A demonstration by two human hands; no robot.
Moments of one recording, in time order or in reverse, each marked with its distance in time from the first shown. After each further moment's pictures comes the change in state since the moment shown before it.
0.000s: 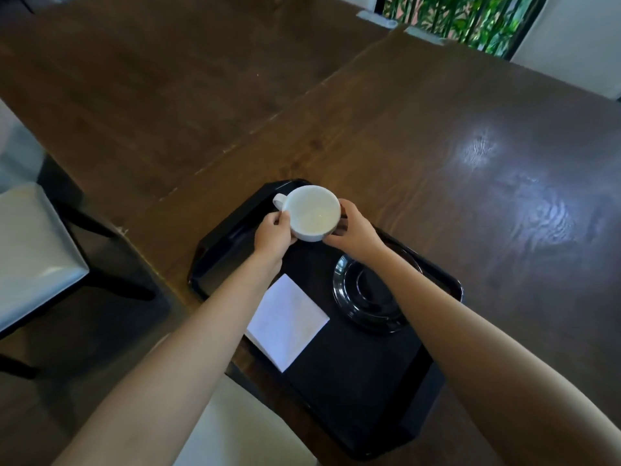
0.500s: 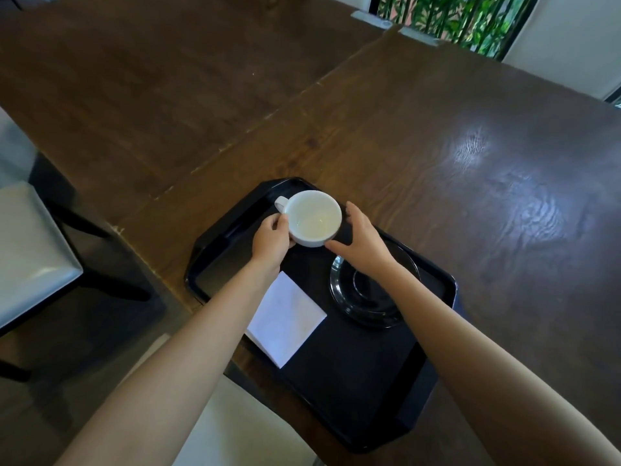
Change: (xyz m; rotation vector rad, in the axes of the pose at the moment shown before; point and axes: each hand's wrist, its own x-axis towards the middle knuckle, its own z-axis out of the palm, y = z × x) left_hand -0.015 -0.005 -0.005 0.052 -0.038 0.008; right_hand -0.029 0.006 -0.006 -0.229 0.101 -0.042
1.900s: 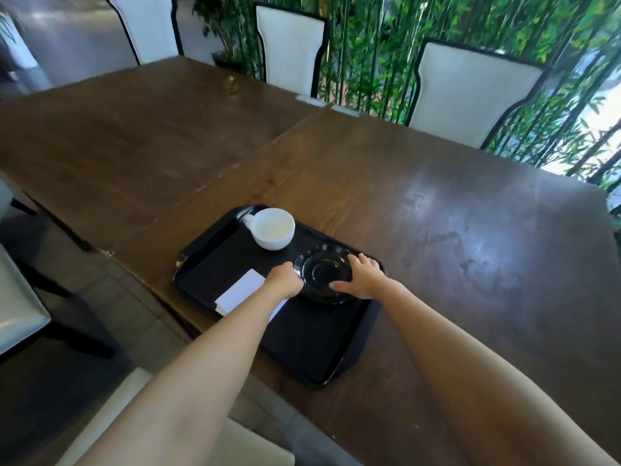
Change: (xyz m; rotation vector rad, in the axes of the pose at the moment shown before) left_hand -0.126 -0.010 0.031 0.959 -0.305 0.146; right_hand -0.130 0.010 -0.064 -0.534 -0.211 0.318
